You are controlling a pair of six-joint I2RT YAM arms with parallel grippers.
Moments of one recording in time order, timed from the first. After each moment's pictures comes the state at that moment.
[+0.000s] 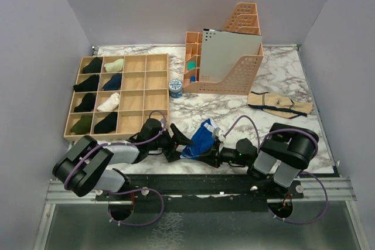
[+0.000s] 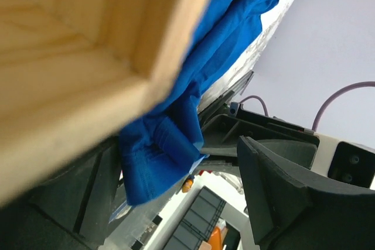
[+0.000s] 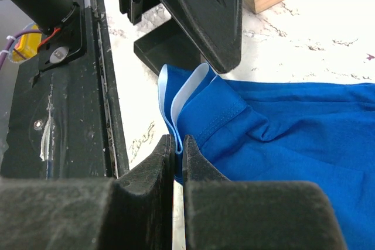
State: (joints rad) left arm -0.61 1.39 0.24 0.48 0.55 -1.41; right arm 0.97 1.73 0.08 1.49 -0.35 0.24
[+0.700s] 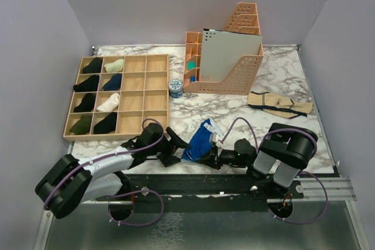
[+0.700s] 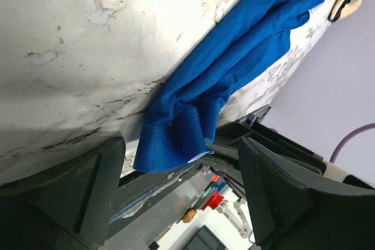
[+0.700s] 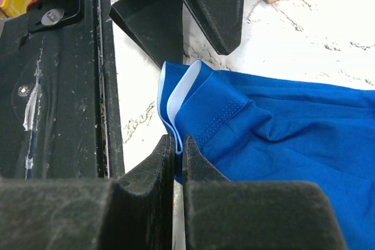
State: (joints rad) left arm -0.72 1.11 0.26 0.08 0.30 -1.48; right arm 0.97 1.74 0.08 1.45 -0.39 0.09
